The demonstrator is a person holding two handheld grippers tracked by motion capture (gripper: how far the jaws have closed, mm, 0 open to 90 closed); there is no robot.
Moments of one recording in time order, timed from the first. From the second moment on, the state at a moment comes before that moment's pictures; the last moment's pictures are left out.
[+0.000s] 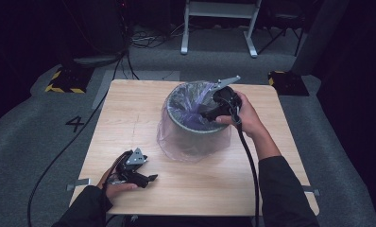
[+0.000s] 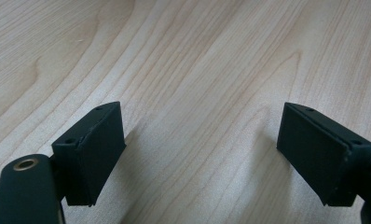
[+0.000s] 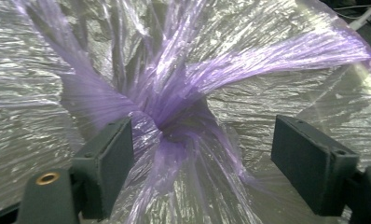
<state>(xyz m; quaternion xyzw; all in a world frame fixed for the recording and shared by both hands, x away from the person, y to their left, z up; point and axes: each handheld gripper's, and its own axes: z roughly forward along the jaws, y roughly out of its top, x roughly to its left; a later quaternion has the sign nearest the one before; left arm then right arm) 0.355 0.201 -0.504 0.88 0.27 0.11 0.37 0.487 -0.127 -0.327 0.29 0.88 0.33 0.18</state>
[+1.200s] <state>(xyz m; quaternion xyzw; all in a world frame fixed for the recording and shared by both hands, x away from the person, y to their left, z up) 0.355 0.201 -0.504 0.88 0.27 0.11 0.37 0.458 -0.159 -0.307 0.28 0.82 0.44 0.24</state>
